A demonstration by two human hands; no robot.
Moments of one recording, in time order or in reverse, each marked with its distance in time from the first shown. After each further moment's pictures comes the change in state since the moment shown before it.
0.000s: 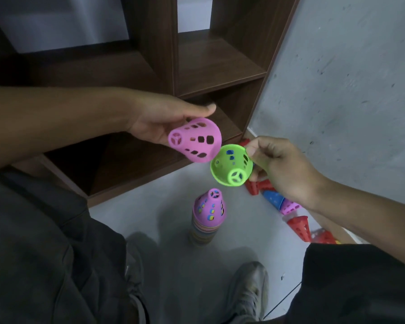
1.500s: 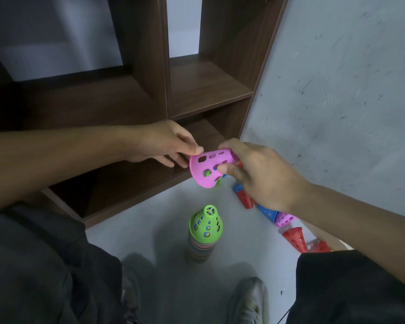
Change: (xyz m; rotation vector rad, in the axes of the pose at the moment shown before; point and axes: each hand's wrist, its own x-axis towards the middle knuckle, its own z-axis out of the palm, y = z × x) left_hand 0.006 -0.002 0.003 0.307 0.064 0.075; right_hand 0.004 -0.039 -0.003 -0.735 -0.023 -0.399
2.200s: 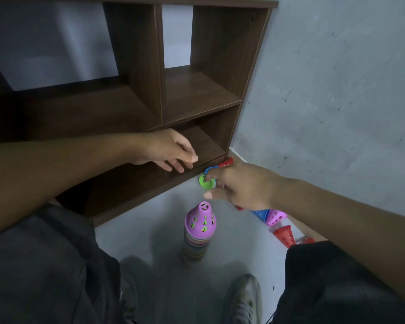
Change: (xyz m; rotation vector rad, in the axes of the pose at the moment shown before) left_hand 0.007 -0.007 0.002 0.097 -0.028 0.059; right_hand 0.001 -0.006 0.003 -0.140 -0.431 -0.023
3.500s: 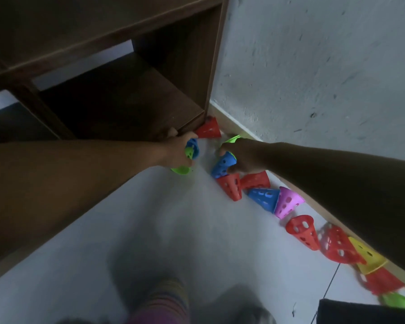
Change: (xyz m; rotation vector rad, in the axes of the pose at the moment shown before) left_hand 0.350 -0.120 0.100 0.494 0.022 -0.027; right_hand 0.157 0.263 0.178 0.065 -0.308 0.422
